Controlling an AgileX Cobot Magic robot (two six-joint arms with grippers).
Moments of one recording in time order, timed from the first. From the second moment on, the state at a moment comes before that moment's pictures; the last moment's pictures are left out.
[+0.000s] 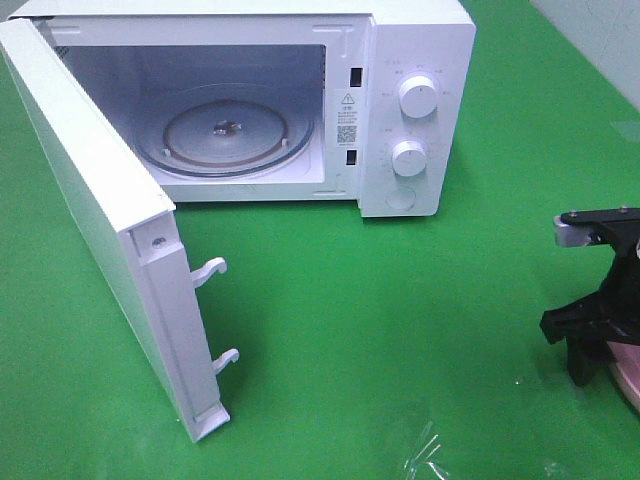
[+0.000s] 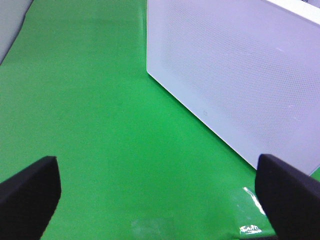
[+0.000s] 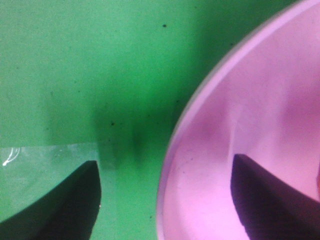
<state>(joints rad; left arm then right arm) 0.02 -0.01 -0.52 -0.13 1.09 0.07 0.11 1.72 -0.71 -0.14 0.59 0.13</state>
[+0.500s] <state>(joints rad) 0.02 -0.01 -0.52 -0.13 1.09 0.07 0.11 1.73 -0.71 -0.14 0.58 0.13</state>
